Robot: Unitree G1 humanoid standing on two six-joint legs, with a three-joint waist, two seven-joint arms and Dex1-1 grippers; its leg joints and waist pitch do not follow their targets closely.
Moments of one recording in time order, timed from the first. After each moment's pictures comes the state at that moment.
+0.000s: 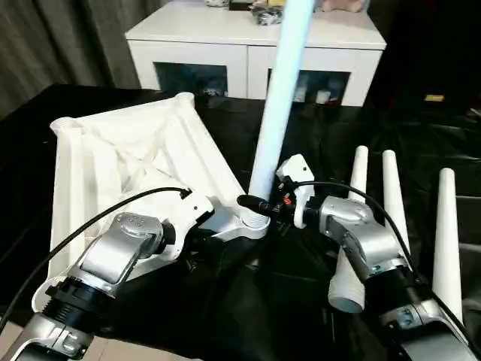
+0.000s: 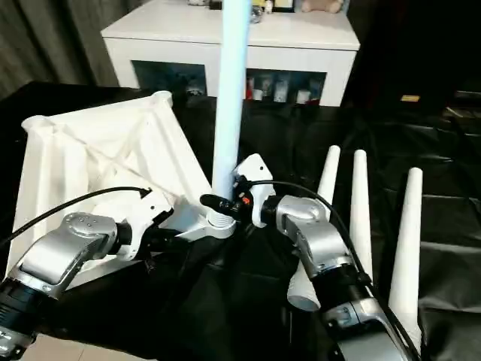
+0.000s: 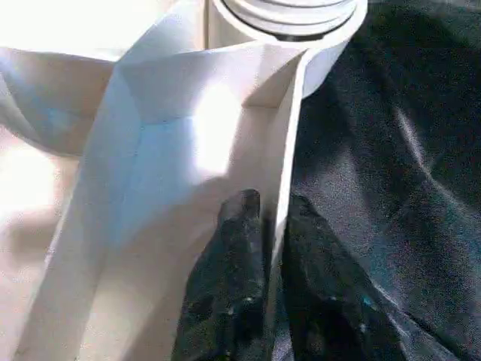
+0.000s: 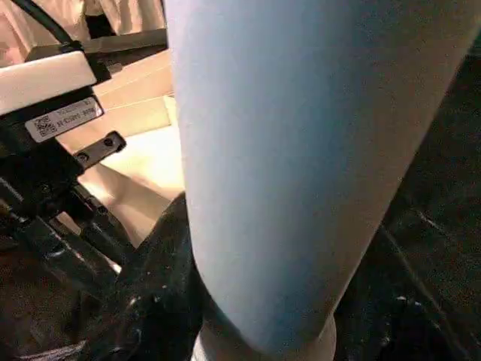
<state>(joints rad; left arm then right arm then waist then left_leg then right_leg) -0.43 0.49 -0.33 0.15 -0.12 0.69 -0.89 -0.57 -0.20 0.19 0.47 0.19 0.22 0.83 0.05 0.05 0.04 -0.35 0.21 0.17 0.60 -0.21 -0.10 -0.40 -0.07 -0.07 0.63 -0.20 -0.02</state>
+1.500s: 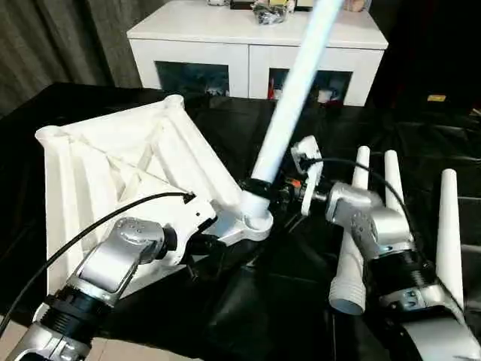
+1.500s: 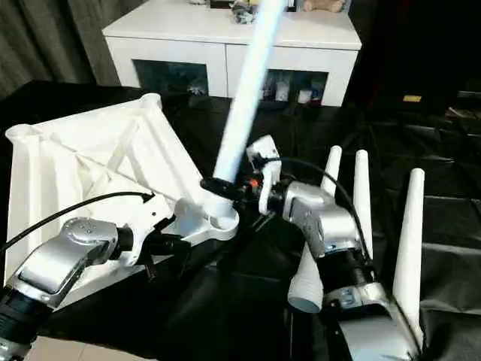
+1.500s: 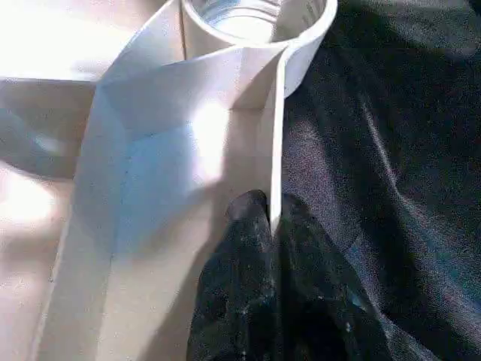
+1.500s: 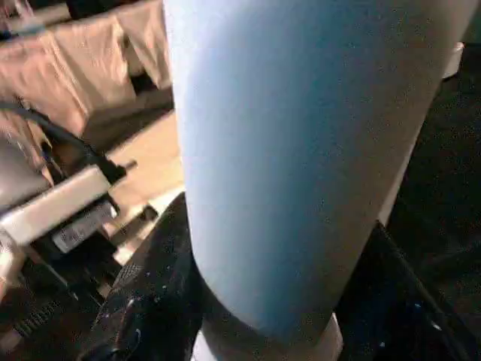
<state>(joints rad) -0.39 0.49 -0.34 0.10 -0.11 0.63 -0.90 -0.64 -0.23 0.11 0.43 0.30 0.41 0.93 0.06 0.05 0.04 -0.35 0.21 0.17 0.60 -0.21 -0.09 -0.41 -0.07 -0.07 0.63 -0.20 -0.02</state>
